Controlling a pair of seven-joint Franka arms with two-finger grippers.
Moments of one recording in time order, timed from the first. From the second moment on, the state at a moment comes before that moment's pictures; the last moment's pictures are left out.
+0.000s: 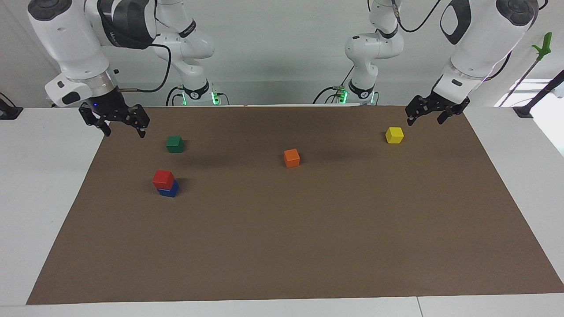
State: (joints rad) left arm 0.04 -0.02 -0.13 -1.64 -0.02 1.55 -0.06; right arm 0.01 -0.02 -0.06 -1.65 -0.05 1.62 0.00
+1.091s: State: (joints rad) left arm 0.03 -0.02 -0.13 -1.64 -0.02 1.56 -0.06; right arm -0.02 -0.03 -0.06 -1.60 -0.01 1.49 -0.02
